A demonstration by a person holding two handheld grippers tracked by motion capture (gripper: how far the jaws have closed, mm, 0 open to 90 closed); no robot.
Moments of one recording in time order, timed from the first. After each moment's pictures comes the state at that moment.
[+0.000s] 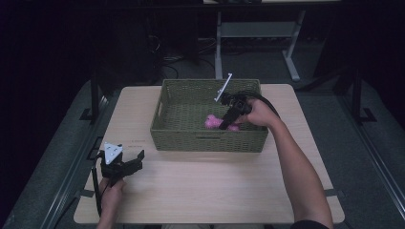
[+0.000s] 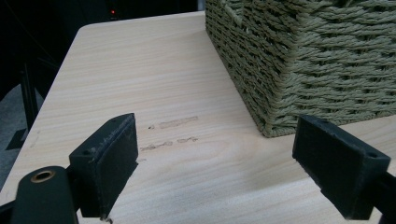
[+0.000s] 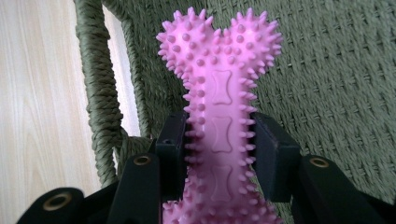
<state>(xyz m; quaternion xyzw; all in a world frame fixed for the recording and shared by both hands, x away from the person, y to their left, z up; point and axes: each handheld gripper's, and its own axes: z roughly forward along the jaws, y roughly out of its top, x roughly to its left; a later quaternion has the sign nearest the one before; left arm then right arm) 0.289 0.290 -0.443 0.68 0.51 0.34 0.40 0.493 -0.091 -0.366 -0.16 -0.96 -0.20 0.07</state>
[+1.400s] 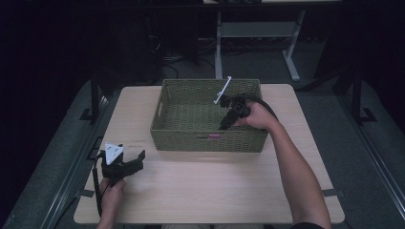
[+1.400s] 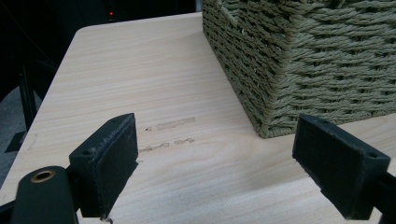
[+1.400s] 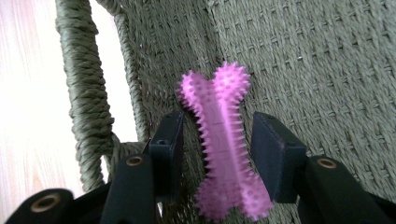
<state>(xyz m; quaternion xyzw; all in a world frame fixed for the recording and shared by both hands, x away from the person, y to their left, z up) 0.288 0.288 -0.442 0.68 0.51 0.34 0.40 0.493 -0.090 -0.378 -0.17 -0.96 -0.20 0.08</state>
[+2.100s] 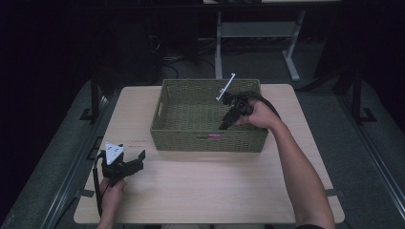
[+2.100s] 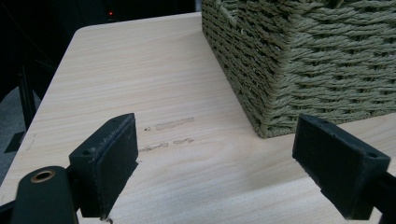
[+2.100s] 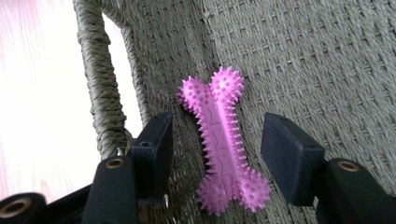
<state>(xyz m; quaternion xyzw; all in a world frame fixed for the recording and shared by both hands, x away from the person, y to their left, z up) 0.289 0.287 -0.442 0.69 0.50 0.34 0.40 0.490 -0.097 -0.366 -0.19 -0.95 -0.22 0.07</state>
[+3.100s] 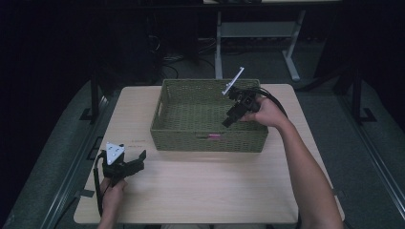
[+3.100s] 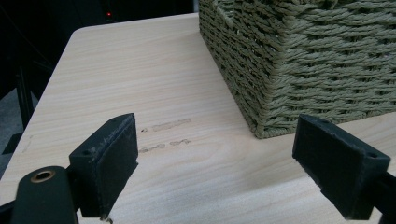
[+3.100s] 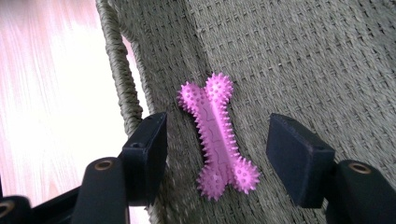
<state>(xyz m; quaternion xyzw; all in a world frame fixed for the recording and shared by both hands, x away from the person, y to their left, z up) 0.288 0.286 -0.442 0.69 0.50 0.34 0.40 0.481 -0.113 -0.341 -0.21 -0.95 -0.24 0.04</state>
